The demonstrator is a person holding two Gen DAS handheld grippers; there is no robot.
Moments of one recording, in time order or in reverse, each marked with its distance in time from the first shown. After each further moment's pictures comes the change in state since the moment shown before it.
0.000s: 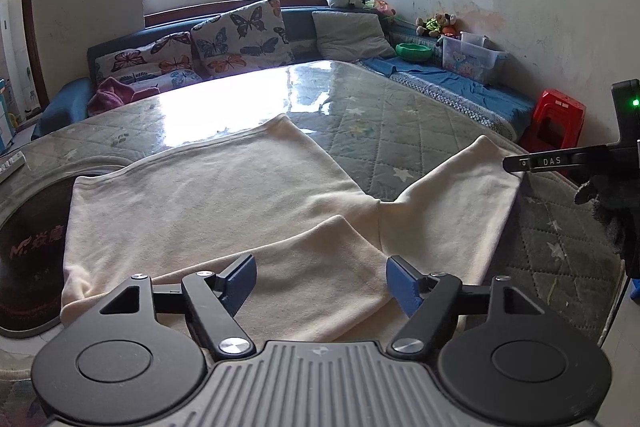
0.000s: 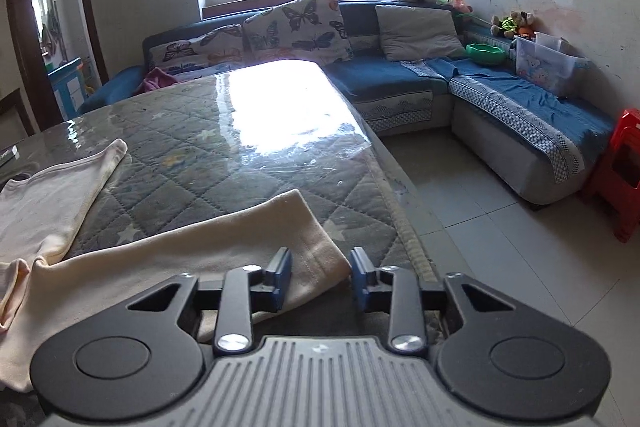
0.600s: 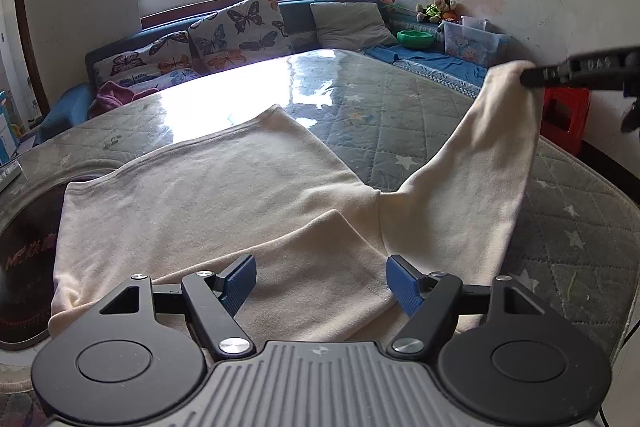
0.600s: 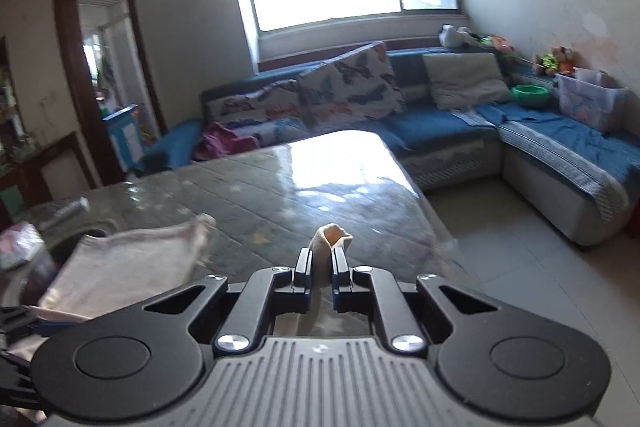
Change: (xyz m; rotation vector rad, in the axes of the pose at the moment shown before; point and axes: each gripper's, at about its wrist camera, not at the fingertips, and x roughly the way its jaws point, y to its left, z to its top) left arm 0.013 -0.006 -0.001 0.037 0.007 0.022; right arm -0.071 0.025 0.044 -0.007 -0.168 0.210
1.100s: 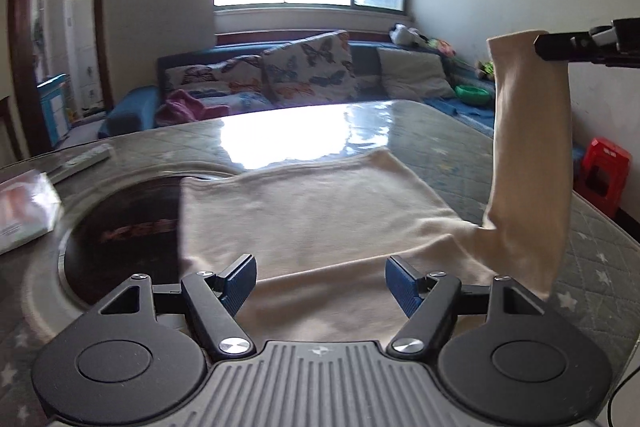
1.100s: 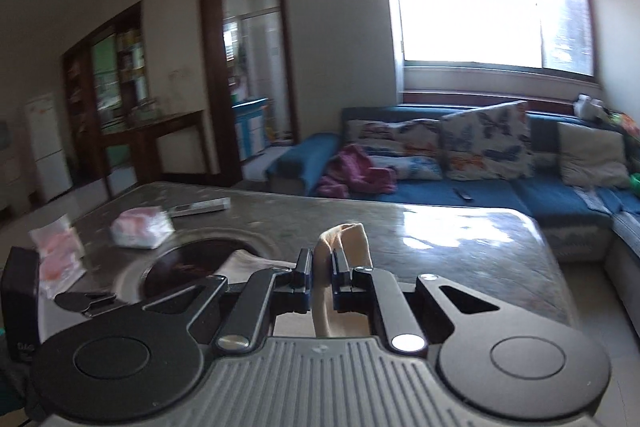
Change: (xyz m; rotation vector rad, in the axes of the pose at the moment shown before) left arm -0.077 0.084 -0.026 -0.170 -0.134 0.147; right arm -0.016 0.163 0.045 -0.285 -0.029 0.340
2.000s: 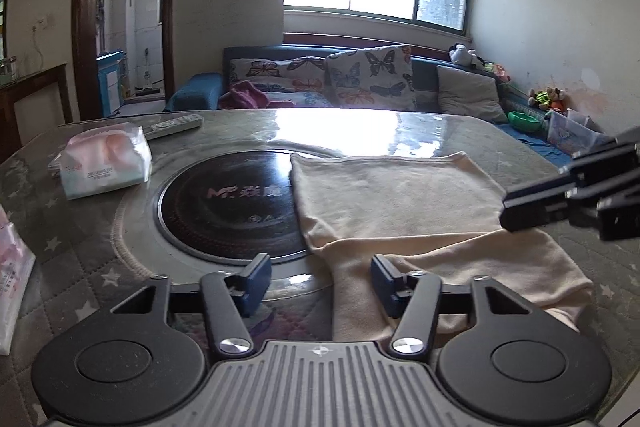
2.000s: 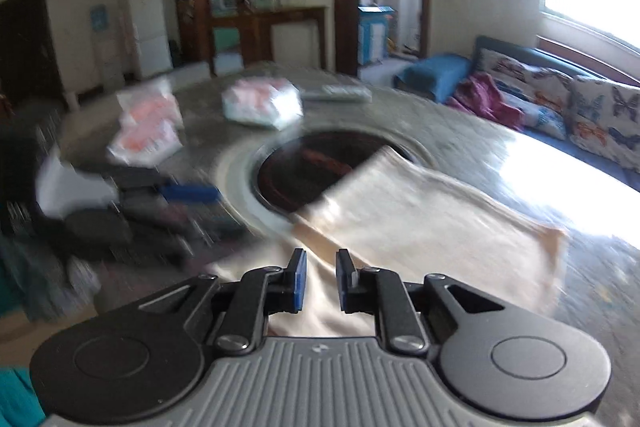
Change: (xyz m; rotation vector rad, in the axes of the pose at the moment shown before) left arm -0.044 0.045 -0.025 -0.100 -0.020 0.074; right arm 0.070 0.089 -0.060 -0.214 0.306 0.232
